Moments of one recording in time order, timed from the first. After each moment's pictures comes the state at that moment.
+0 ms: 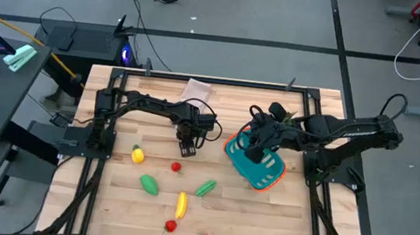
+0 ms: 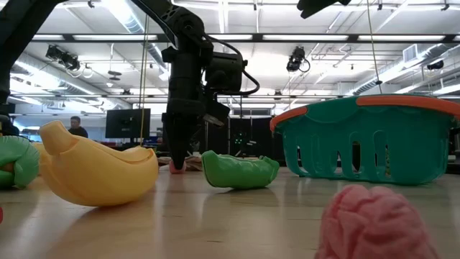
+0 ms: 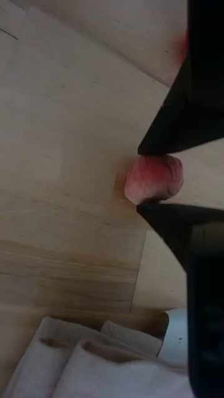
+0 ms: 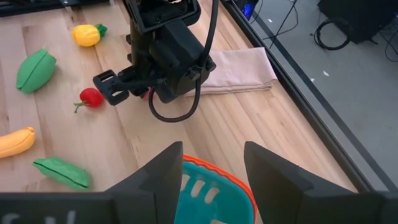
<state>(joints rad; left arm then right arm) 0.17 2.01 1.37 -0.90 0.08 -0.11 0.20 1.35 1.45 -1.00 0.54 0.42</state>
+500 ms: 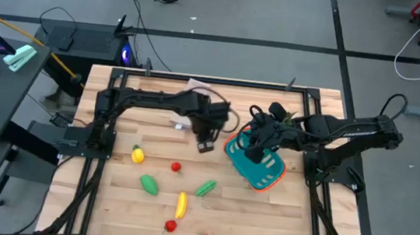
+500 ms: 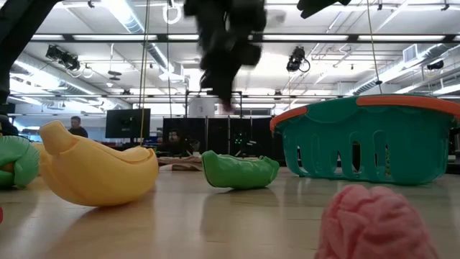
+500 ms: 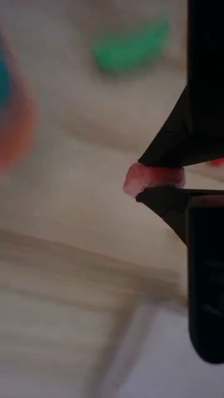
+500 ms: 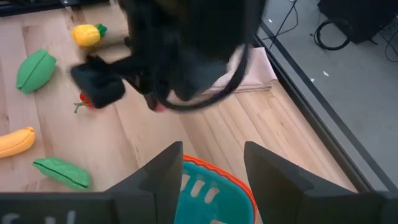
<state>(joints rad) 0.13 2.01 1.81 -1.06 0.12 -0.15 0.20 1.35 1.45 -1.00 0.54 0.42</state>
